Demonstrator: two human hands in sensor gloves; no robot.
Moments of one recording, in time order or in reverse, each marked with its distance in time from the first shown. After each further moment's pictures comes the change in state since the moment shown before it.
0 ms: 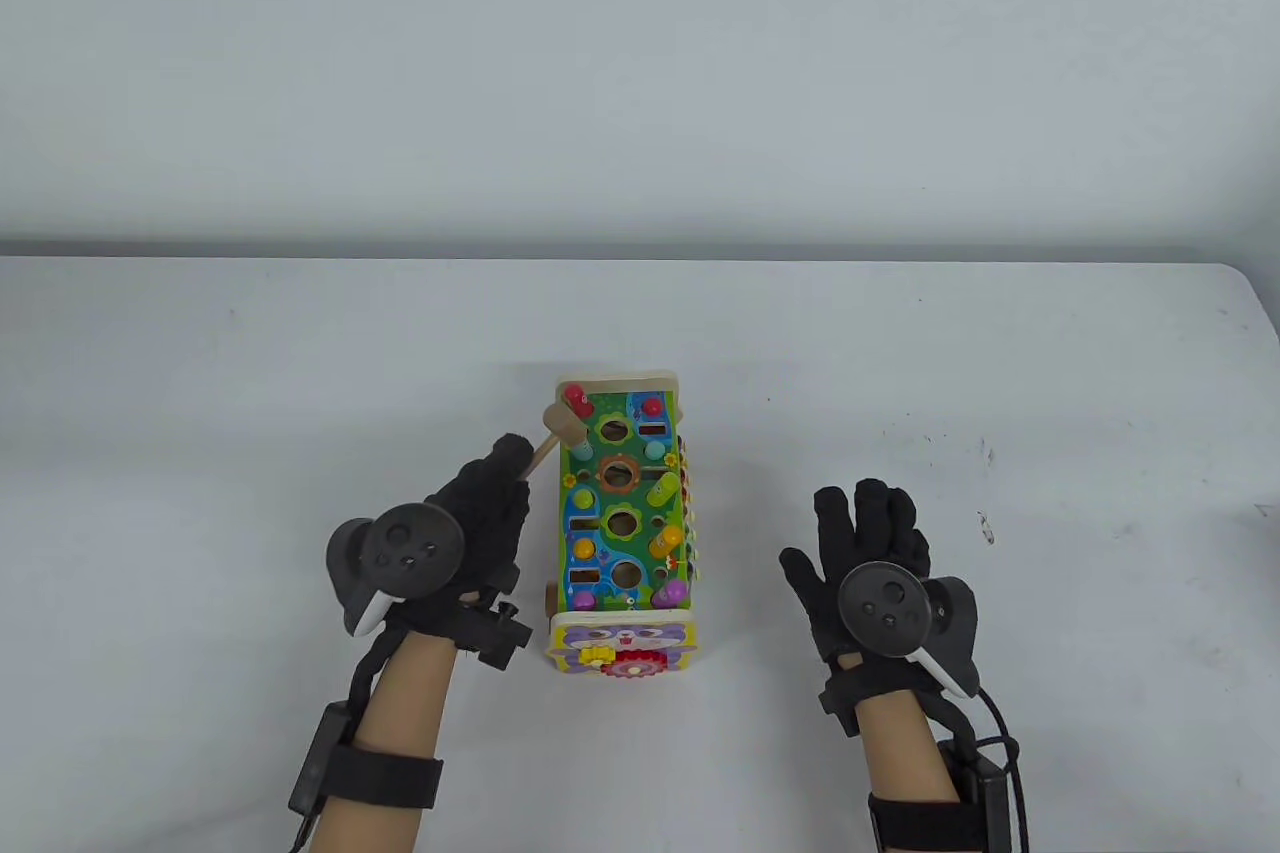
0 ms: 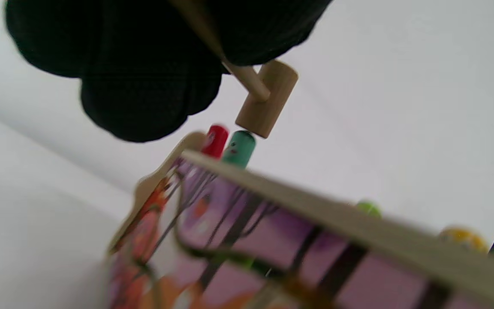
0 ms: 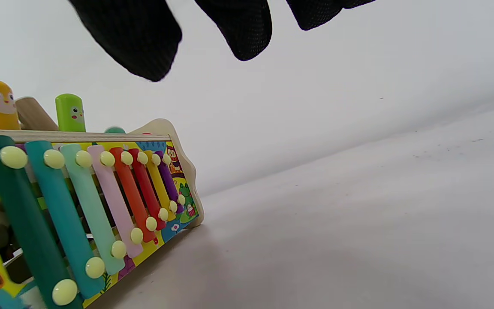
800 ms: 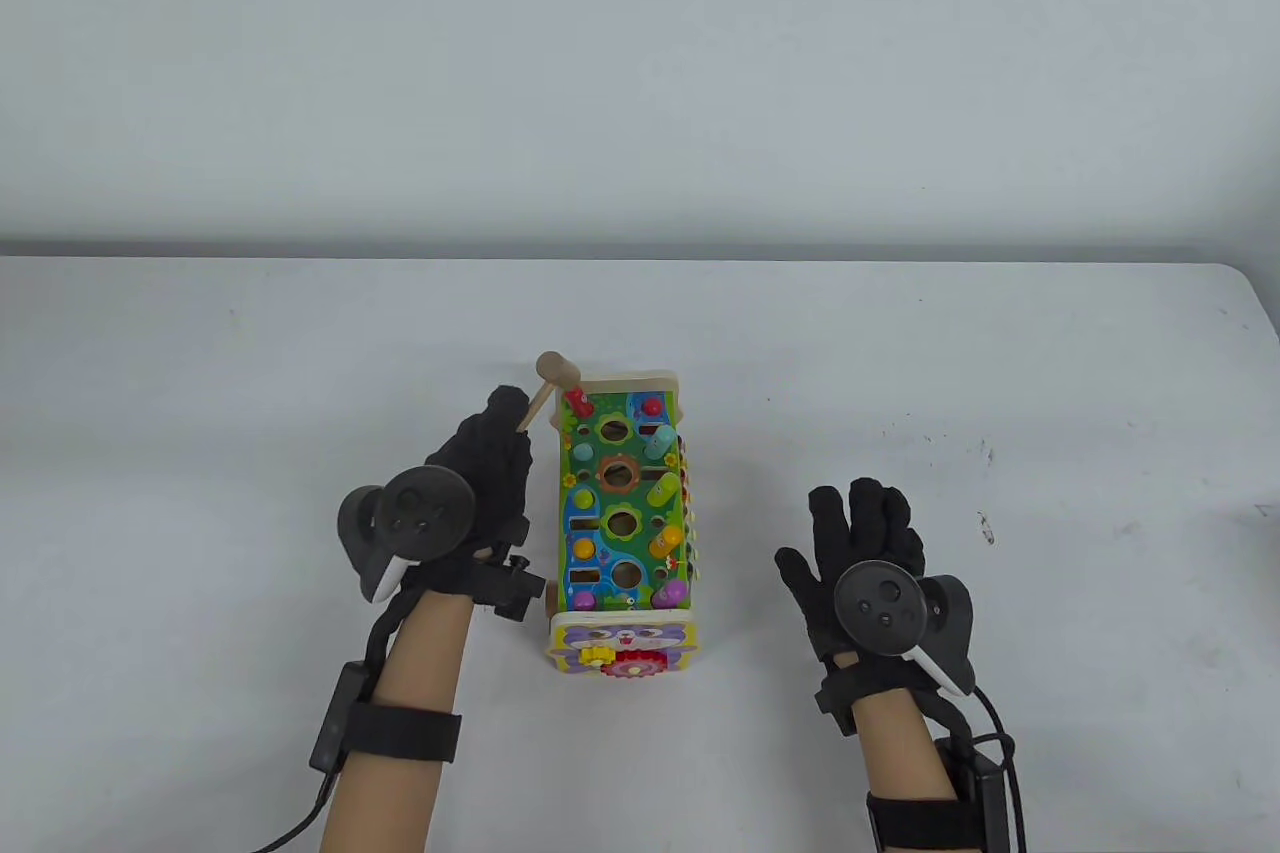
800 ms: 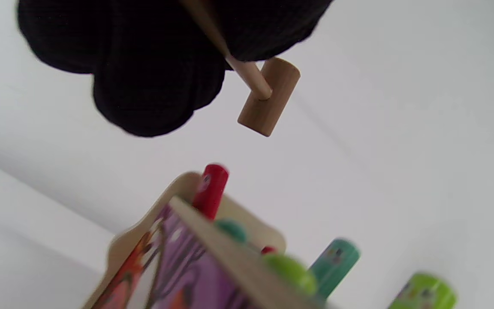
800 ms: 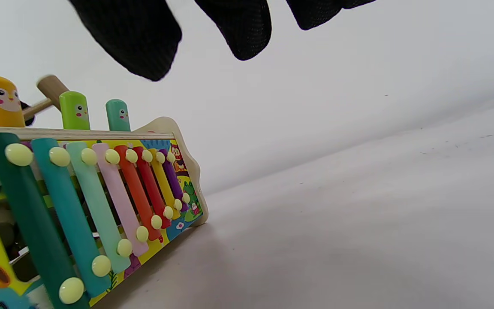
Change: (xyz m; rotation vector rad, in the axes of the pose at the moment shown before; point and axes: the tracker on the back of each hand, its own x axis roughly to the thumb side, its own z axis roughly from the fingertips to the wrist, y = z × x) left_hand 0.004 0.004 -0.032 0.164 0.028 -0.004; right_hand 0.003 0.002 -0.001 0.003 -0.008 -0.009
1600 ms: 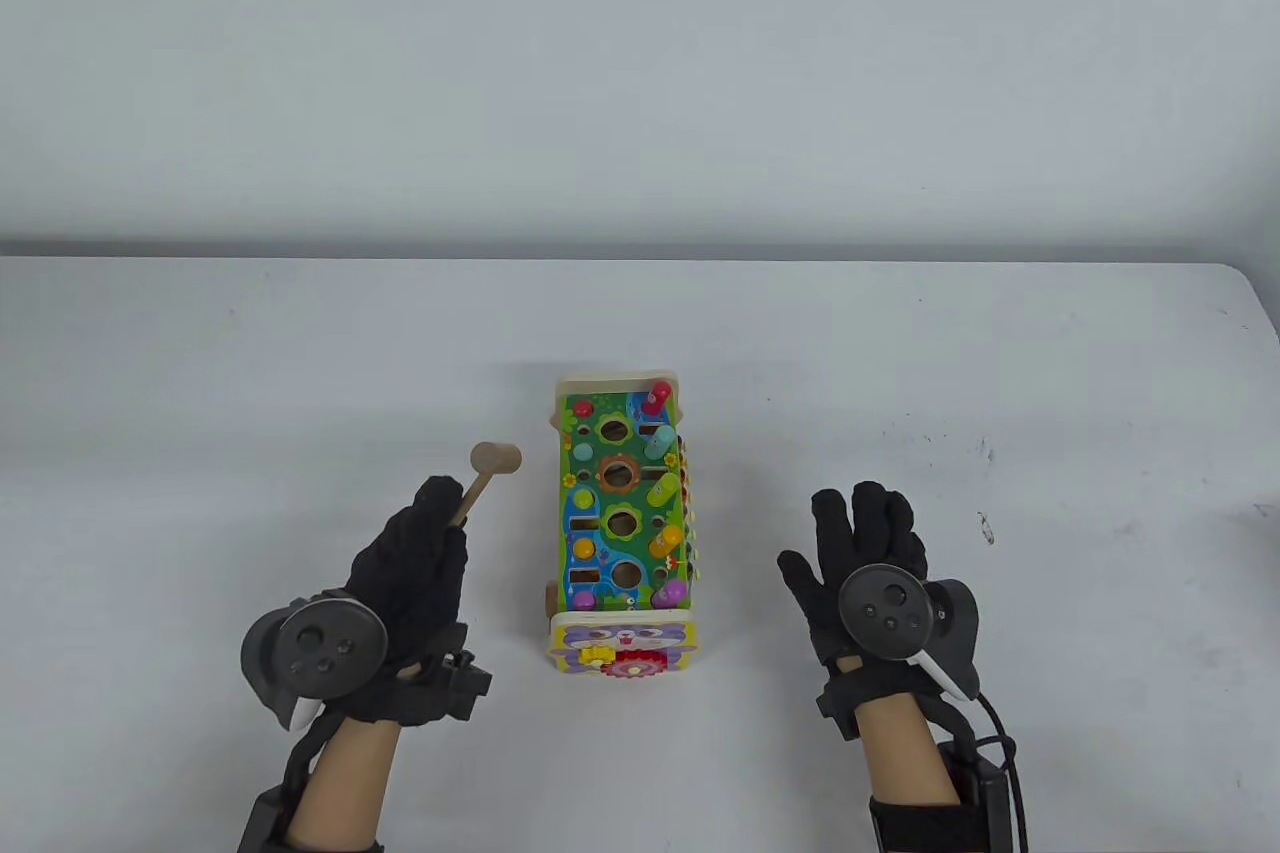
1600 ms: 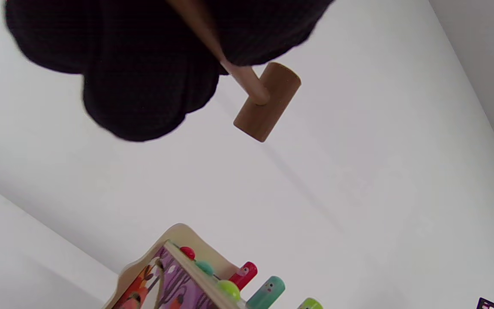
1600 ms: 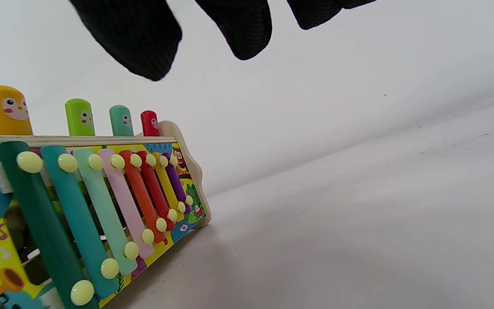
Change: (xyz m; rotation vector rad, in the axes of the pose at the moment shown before) left_hand -0.016 0.052 0.107 0.190 -0.062 0.142; right_hand 0.000 -0.003 0.004 -0.006 0.003 -0.018
